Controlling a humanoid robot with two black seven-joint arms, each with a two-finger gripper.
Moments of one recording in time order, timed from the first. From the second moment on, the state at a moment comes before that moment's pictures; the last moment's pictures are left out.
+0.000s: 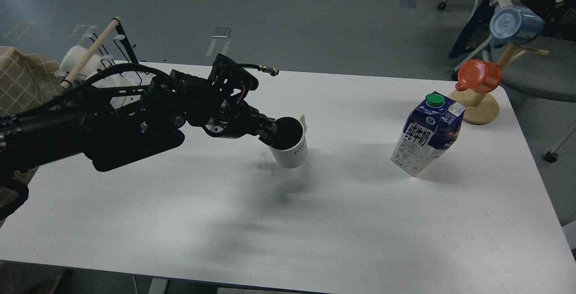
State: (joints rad) left arm -1.15 0.47 -0.12 -1.29 1.64 -0.49 0.01; right arm 0.90 -0.94 0.69 1.20 -0.29 0.47 0.38
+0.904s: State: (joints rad) left arm -1.13 0.47 -0.08 -1.28 1.64 -0.49 0.01; right arm 0.88 -0.94 0.69 1.20 -0.29 0.47 0.38
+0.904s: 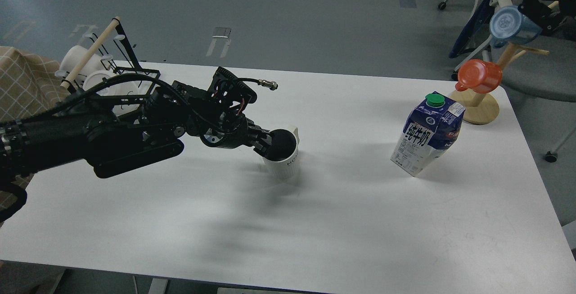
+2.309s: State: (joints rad) left arm -1.24 0.80 -0.45 -1.30 1.05 -0.49 0.01; right arm 0.86 -1.12 0.69 1.21 -0.67 0.47 0.46
